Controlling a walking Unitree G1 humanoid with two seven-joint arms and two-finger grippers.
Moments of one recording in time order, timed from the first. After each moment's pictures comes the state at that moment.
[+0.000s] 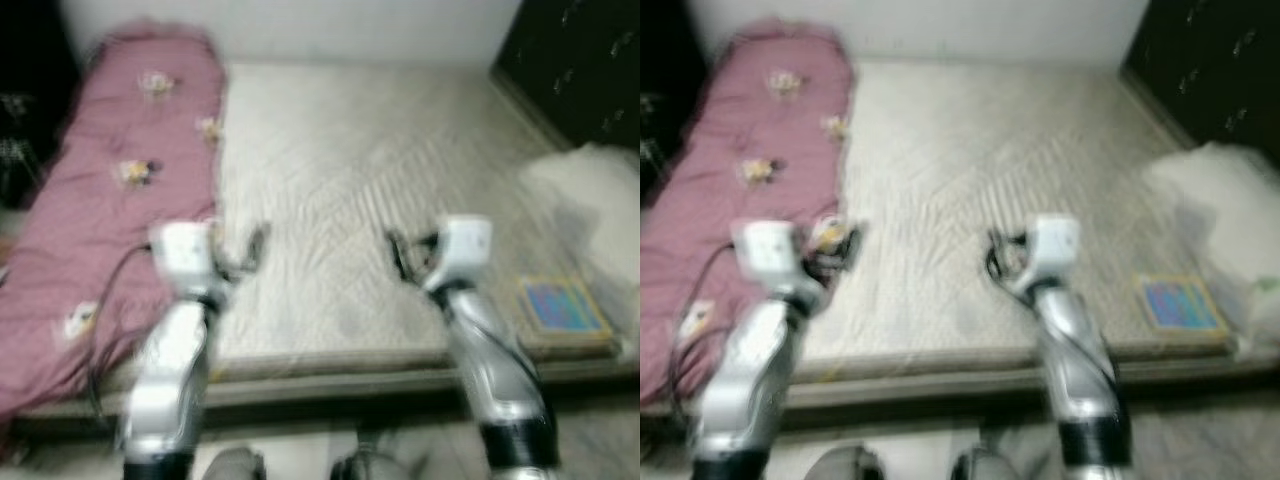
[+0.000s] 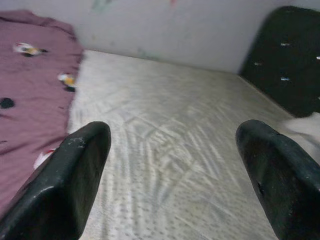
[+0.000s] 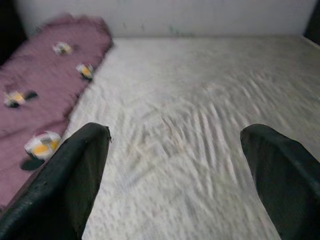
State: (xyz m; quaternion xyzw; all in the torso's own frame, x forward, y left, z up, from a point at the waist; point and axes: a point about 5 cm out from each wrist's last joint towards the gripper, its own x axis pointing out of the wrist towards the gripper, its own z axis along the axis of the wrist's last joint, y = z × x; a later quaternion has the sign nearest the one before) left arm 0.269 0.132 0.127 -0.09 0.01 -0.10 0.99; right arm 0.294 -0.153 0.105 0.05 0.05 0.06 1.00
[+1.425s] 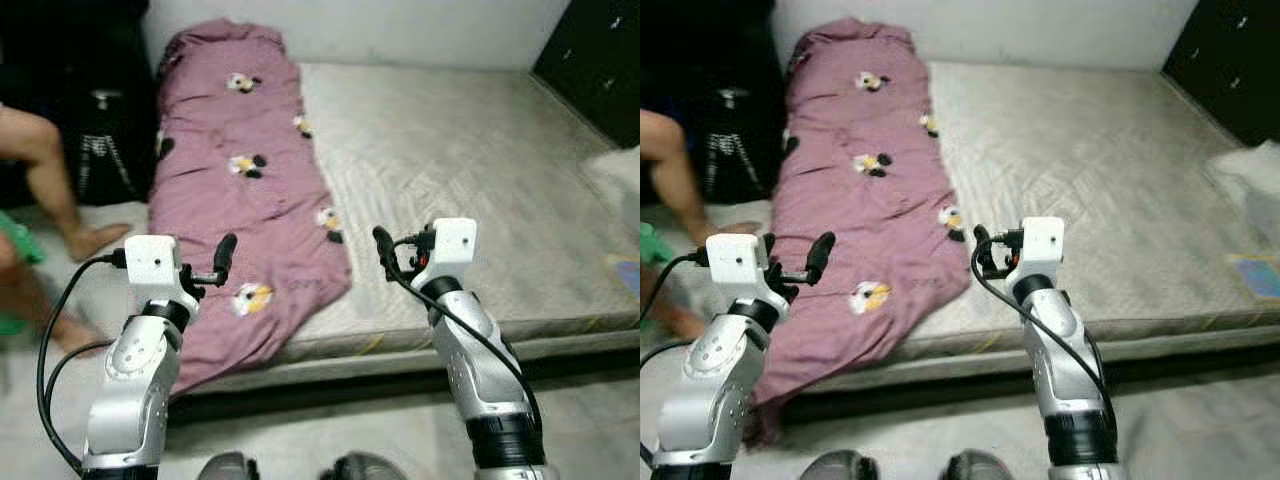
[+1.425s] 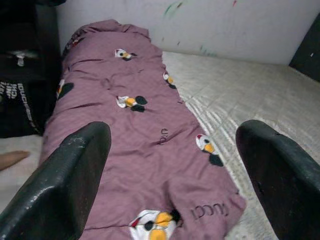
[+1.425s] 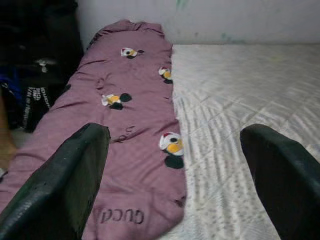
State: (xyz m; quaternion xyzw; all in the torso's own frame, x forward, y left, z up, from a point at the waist) left arm 0.259 0.167 0.120 -0.05 0.02 -0.06 1.00; right arm 0.298 -0.143 0.112 0.04 0.04 0.08 1.00
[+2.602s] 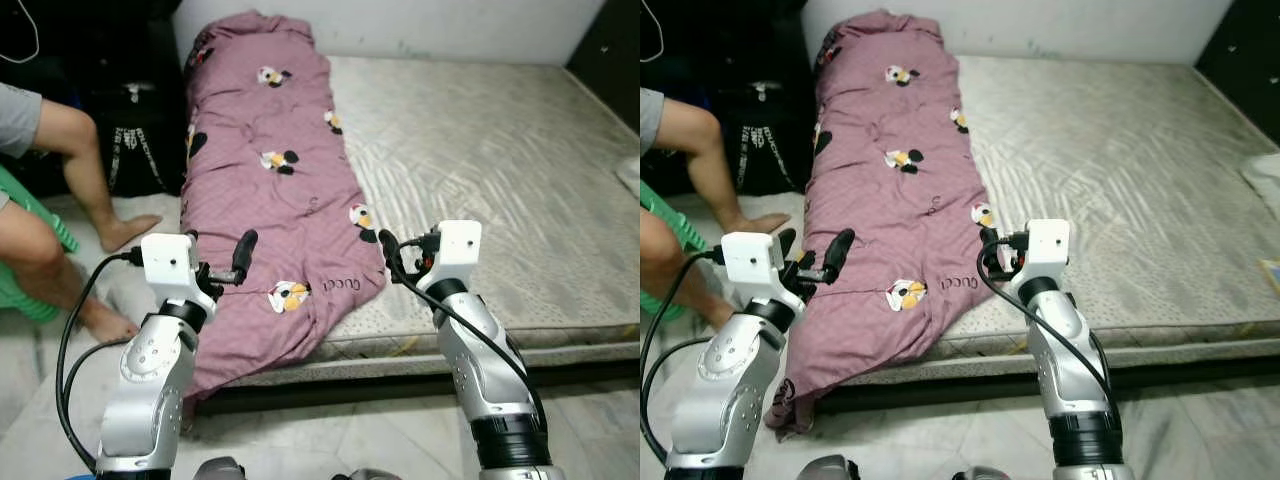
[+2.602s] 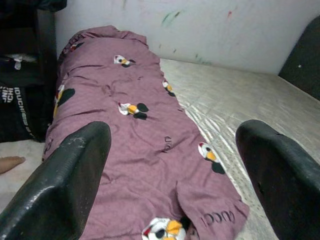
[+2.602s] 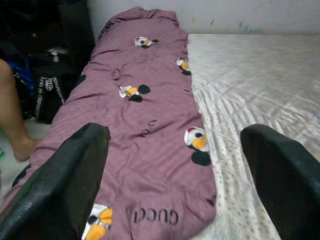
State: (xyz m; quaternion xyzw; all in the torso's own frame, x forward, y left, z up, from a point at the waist) left arm 0.257 0.155 0.128 -0.07 0.00 -0.09 0.99; right arm 0.298 -0.144 0.110 0.04 0.05 0.07 1.00
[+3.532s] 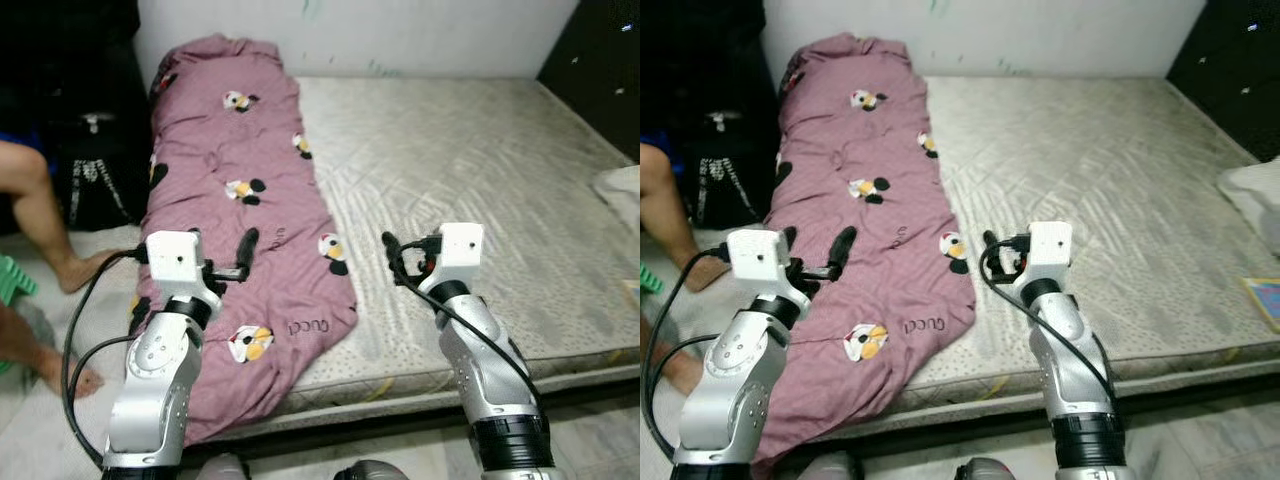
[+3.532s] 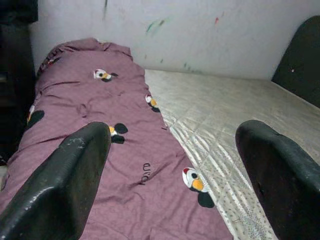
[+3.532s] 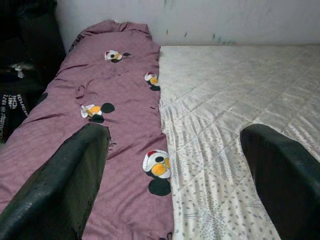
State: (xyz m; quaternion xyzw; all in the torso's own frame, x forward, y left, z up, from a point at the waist) left arm 0.259 0.152 0.128 -0.06 0.00 -0.07 1.00; right arm 0.296 -0.145 0.106 0.04 0.05 0.07 1.00
